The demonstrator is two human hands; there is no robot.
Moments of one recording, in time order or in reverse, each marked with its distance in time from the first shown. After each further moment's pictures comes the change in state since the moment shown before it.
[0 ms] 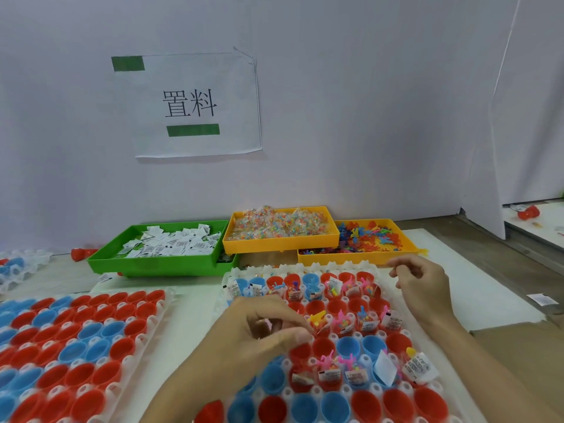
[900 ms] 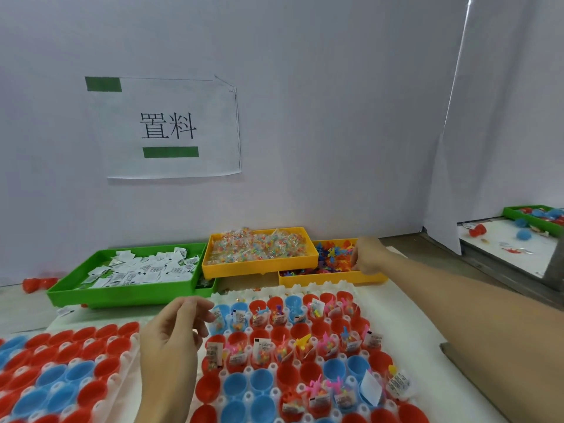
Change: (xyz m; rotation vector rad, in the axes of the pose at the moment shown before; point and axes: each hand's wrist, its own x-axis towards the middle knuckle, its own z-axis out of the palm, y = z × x) left_hand 0.006 -0.030 -0.022 -0.296 0.852 -0.111; right_hand 0.112 -0.037 0.031 -1.005 -0.550 -0.003
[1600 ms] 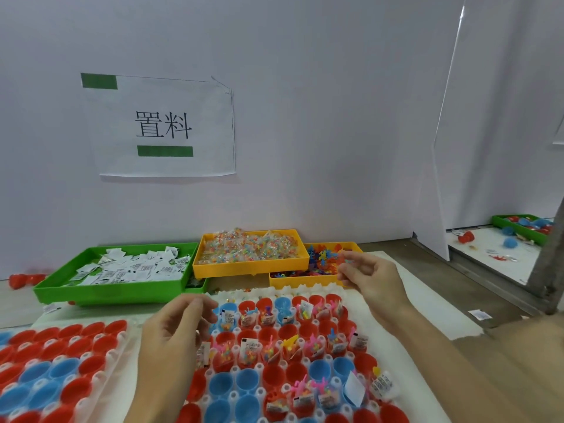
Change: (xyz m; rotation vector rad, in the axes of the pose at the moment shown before) left_hand -0.010 0.013 0.007 0.012 -0.141 0.026; right_hand -0.121 -0.017 -0.001 1.307 0.278 -0.064
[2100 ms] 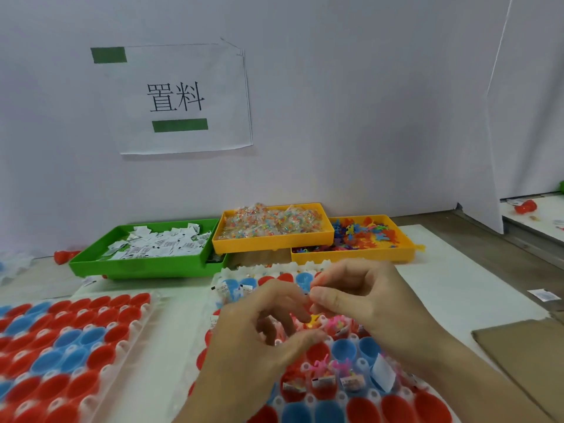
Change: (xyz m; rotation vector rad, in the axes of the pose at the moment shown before) left_hand -0.033 0.016 0.042 0.309 -0.400 0.224; right_hand -0.085 -0.045 0.031 0.073 -0.477 -0.051
